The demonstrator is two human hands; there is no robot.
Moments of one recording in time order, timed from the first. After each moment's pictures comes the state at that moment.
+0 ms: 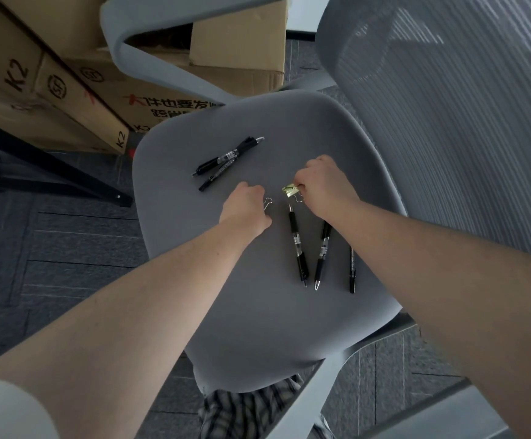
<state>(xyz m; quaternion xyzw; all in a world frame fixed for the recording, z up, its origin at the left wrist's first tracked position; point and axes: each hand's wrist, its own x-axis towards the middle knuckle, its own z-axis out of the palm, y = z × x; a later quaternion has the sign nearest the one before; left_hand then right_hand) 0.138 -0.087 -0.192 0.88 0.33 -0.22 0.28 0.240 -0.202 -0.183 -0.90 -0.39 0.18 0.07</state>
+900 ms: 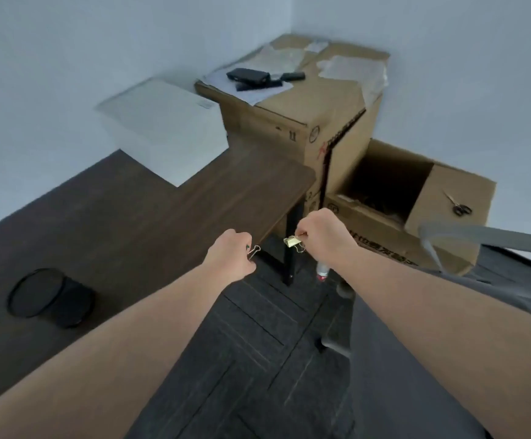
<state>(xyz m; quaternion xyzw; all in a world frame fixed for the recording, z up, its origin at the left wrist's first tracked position) -0.247 0.180 0.077 0.83 0.52 -0.04 0.20 -0.062 0.124 0.077 -0.73 -0.66 0.12 0.12</state>
